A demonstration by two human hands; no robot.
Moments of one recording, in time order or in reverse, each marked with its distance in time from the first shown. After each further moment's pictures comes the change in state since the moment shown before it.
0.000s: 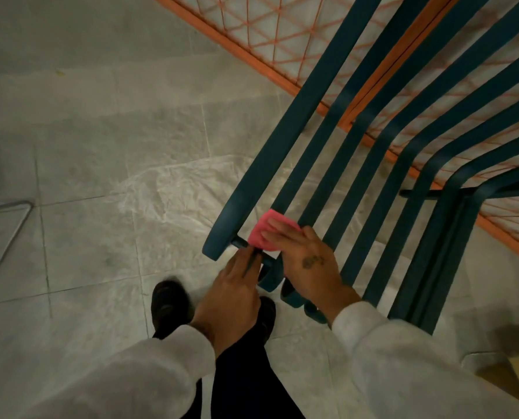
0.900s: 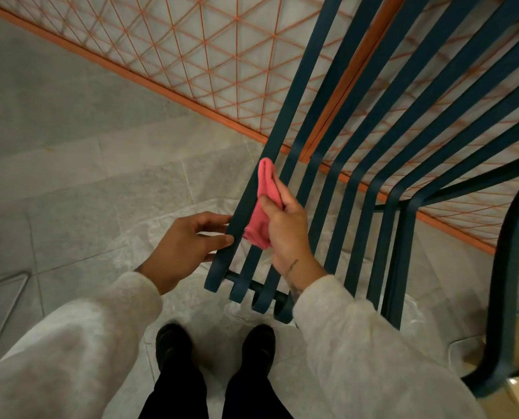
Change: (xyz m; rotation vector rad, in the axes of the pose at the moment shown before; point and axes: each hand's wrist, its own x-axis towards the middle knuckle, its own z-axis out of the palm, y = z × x) left_hand 0.022 0.012 -0.192 -0.948 -0.006 -0.171; right_hand 0.051 -0.099 -0.175 1.499 0.561 0.737
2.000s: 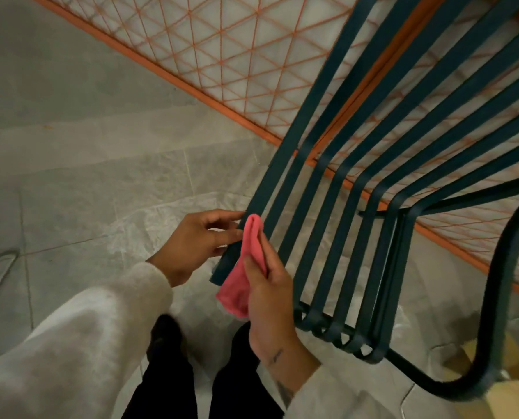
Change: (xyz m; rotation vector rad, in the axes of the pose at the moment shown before) left_hand 0.005 -0.018 -0.009 -0.152 -0.078 0.032; right_hand -0.088 0.048 0.013 -0.051 -0.027 0.058
